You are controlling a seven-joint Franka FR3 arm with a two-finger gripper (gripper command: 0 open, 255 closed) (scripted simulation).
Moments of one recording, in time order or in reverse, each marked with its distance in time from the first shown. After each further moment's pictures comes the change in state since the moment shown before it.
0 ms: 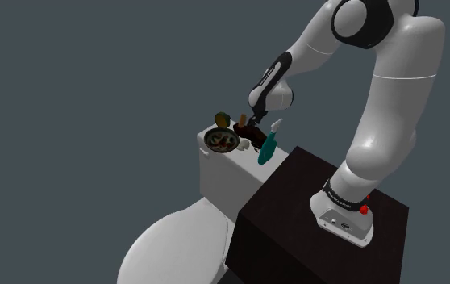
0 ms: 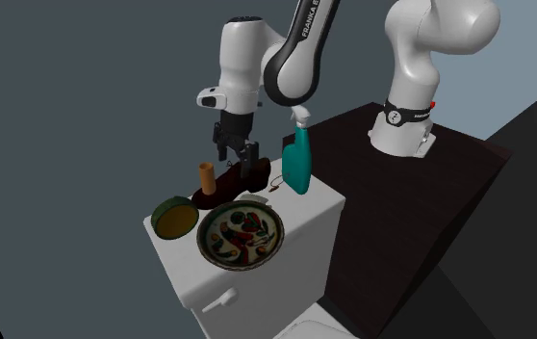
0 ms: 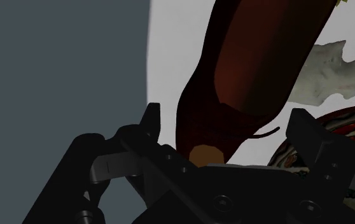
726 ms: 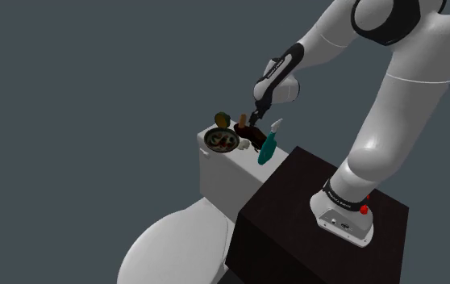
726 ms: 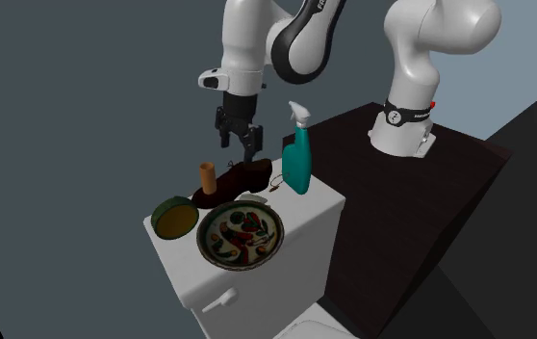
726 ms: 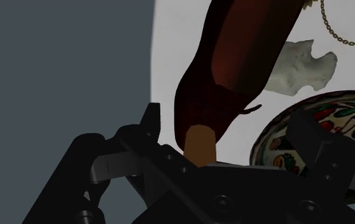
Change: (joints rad) arm 0.054 -0.132 -0.068 -0.048 -0.090 -0.088 0.075
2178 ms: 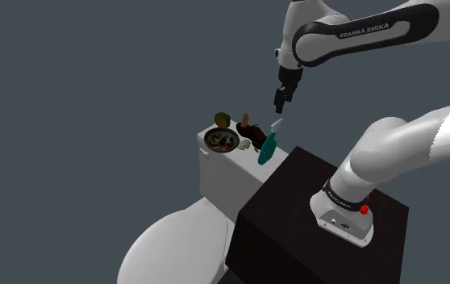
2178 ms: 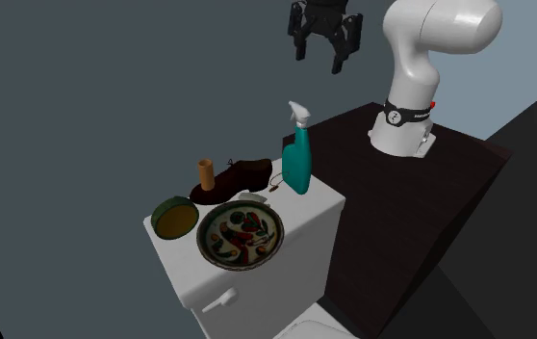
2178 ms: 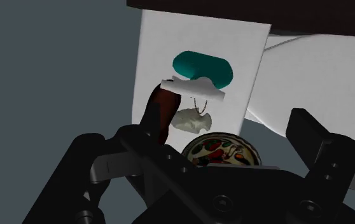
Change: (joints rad) arm 0.062 -0.847 0.143 -0.149 -0.324 -0.906 0.427
